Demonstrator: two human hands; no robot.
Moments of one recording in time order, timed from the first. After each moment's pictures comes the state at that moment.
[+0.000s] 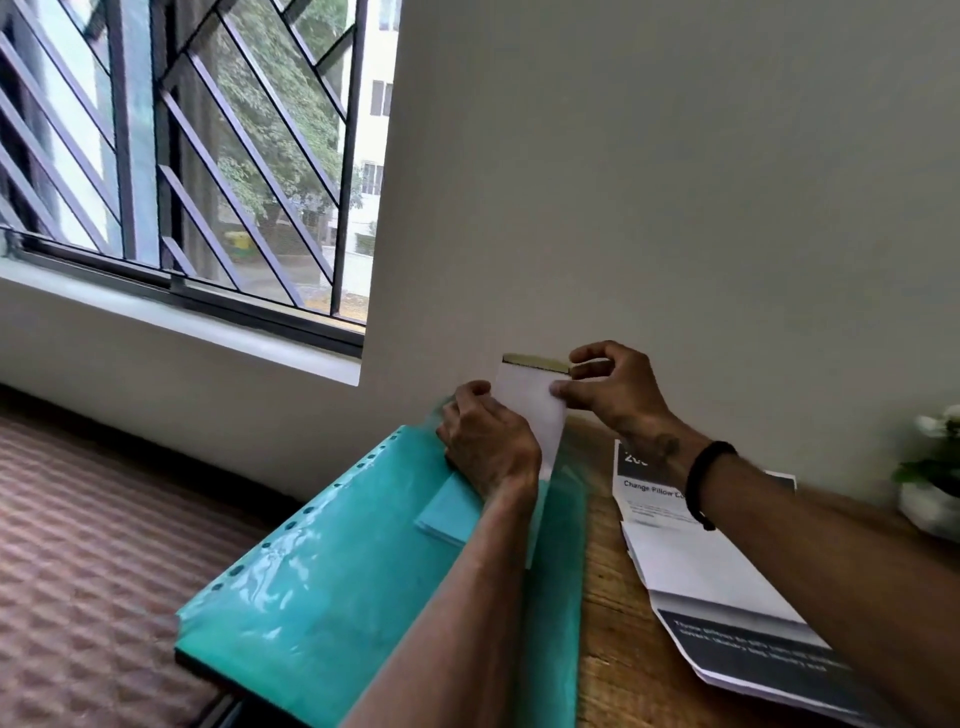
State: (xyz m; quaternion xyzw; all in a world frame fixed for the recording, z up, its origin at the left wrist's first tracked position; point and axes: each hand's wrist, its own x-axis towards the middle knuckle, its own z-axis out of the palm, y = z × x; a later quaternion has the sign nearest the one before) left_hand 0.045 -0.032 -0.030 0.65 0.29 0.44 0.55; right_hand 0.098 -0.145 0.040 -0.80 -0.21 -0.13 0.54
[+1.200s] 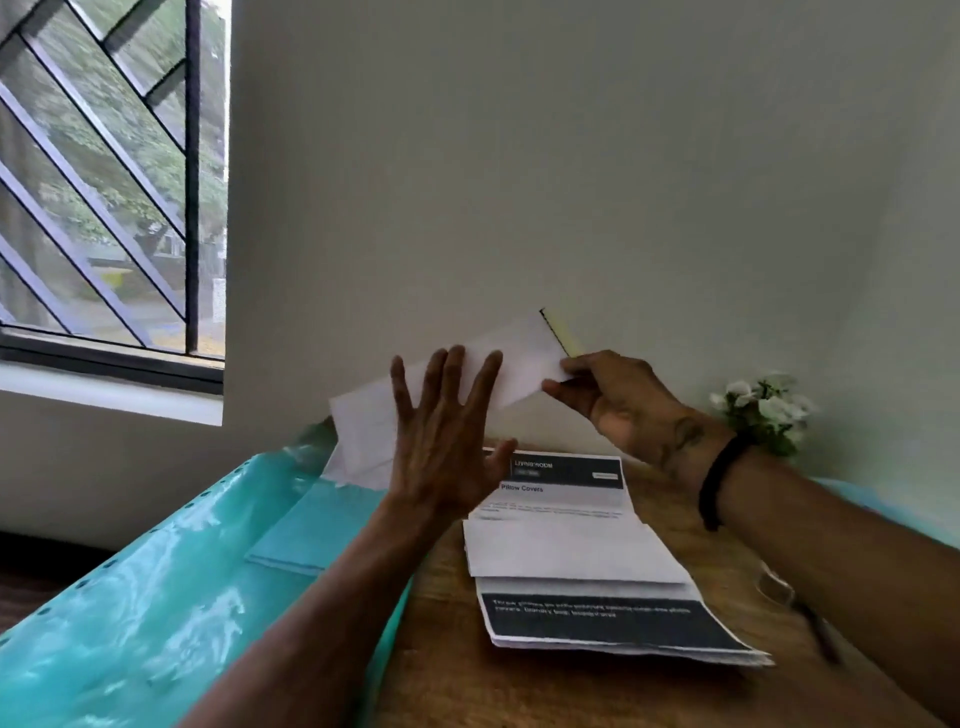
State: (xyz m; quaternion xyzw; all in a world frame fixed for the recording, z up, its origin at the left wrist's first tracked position) left_hand 0.016 -0.100 0.001 0.88 -0.07 0.47 0.06; right_hand 0.035 -0.280 0.104 -0.58 -0.03 -0.04 0.81
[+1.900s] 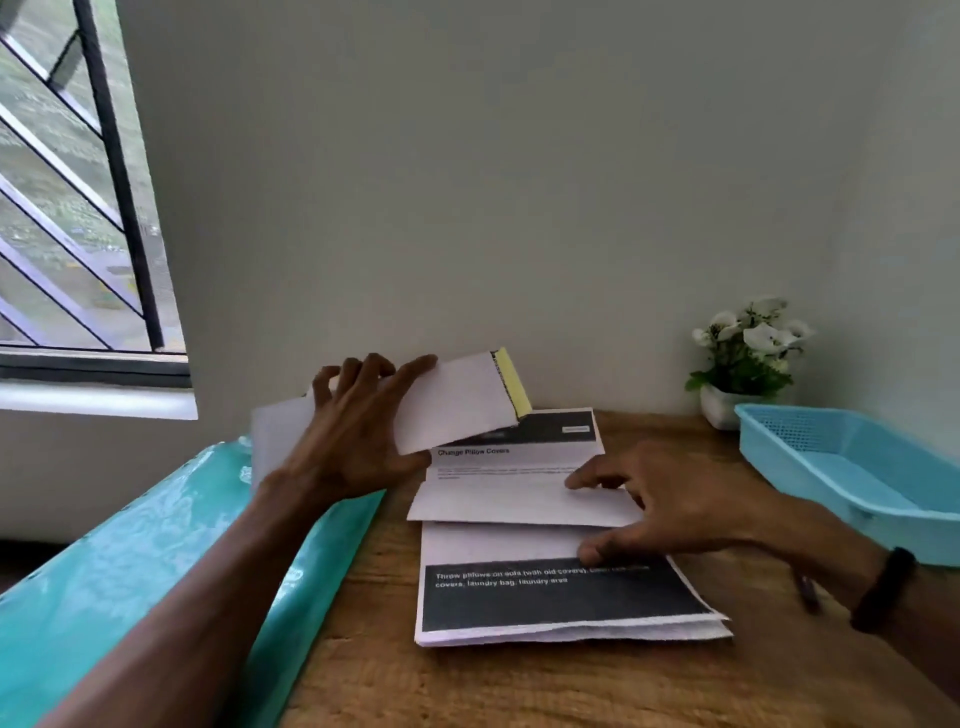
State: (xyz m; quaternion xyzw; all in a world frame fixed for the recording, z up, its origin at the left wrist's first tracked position) left_hand 0.023 -0.062 -0.003 0.93 -0.13 0.34 0.05; right_hand -0.018 -0.406 0.030 -0.97 -0.24 0.05 0.07
